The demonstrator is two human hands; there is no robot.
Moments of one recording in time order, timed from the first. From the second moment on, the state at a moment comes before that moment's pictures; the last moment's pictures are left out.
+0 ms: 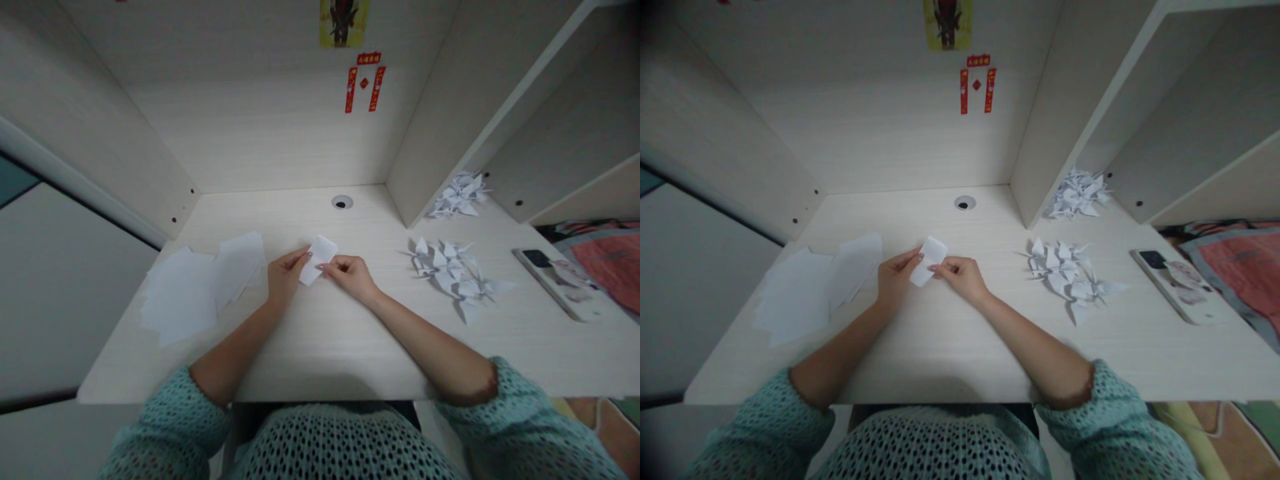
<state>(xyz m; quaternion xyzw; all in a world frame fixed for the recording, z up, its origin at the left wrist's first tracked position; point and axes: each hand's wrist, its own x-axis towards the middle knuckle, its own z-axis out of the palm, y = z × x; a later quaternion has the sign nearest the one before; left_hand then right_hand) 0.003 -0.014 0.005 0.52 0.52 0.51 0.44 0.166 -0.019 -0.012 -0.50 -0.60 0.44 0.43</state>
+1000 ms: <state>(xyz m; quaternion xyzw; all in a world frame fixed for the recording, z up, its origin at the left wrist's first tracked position) 0.009 -0.017 -0.001 0.55 0.49 0.44 0.51 0.158 -0.021 -0.010 -0.52 -0.48 0.46 0.53</state>
